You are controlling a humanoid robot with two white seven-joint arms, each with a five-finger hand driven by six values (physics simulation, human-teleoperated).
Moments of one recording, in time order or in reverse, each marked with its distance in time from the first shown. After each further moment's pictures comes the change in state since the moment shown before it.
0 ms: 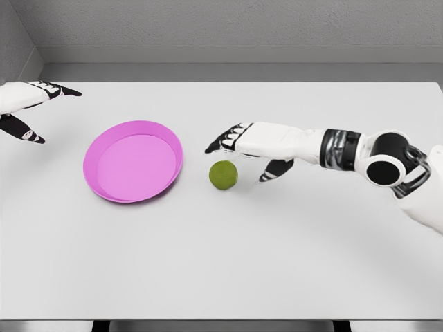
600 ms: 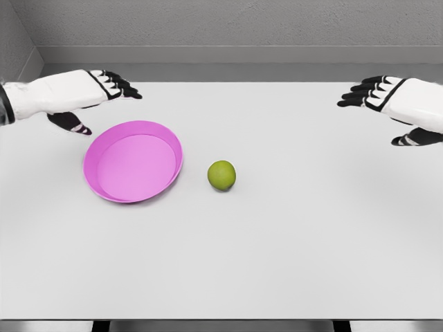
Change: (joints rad) left arm -0.060 -0.070 -0.049 -0.373 -0.148 0.001 0.003; right arm 0.324 -0.306 -0.587 0.029 -0.013 -0.394 -0.001
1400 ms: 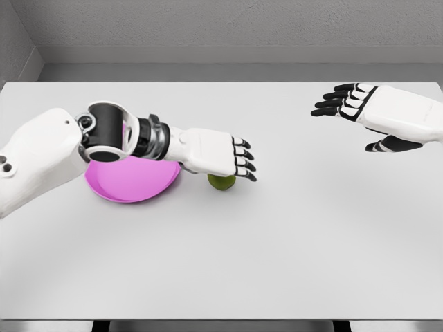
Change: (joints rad) left arm -0.232 -0.291 -0.516 -0.090 -0.272 -0.001 -0.022; right arm -0.002 0.065 0.015 -0.048 0.000 -0.013 0.001
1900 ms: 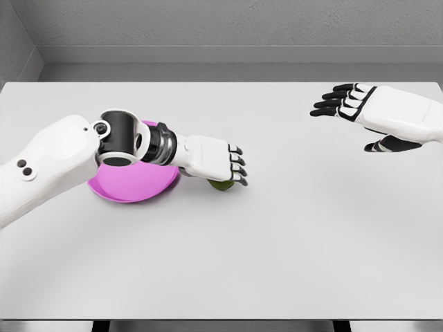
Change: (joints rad) left arm 0.005 -0.045 -0.040 0.084 -0.088 0.000 -0.013; right arm -0.005 0.002 0.005 0.001 0.000 0.000 0.000
